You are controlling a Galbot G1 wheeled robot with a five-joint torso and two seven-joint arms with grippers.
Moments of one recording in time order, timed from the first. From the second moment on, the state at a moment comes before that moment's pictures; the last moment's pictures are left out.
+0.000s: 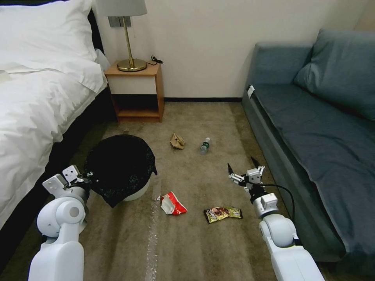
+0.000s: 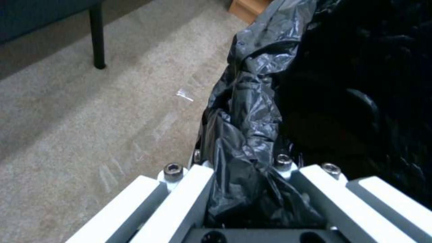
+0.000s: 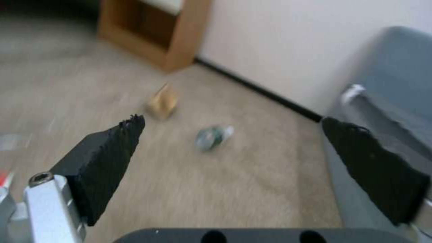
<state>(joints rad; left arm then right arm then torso) 1.15 -1.39 -0.82 -1.96 -0.76 0.71 -0.43 -1.16 1.29 0.45 1.55 -0.15 0.14 -0.21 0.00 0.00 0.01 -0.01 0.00</state>
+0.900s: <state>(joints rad) 1.18 -1.42 -0.81 -1.95 -0.69 0.69 -0.39 -1.03 1.24 0.40 1.19 -0.49 0.27 -0.69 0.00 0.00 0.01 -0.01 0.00</state>
